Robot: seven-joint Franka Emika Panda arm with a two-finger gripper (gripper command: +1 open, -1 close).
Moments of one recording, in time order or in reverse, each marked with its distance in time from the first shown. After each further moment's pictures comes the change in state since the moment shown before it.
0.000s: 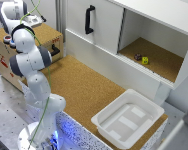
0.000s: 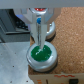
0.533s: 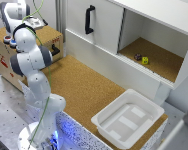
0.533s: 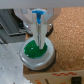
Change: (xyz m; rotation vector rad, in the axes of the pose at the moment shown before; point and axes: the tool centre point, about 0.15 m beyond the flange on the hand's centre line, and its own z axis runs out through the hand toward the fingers) arm 0.007 0.014 0.030 0.064 0.005 0.023
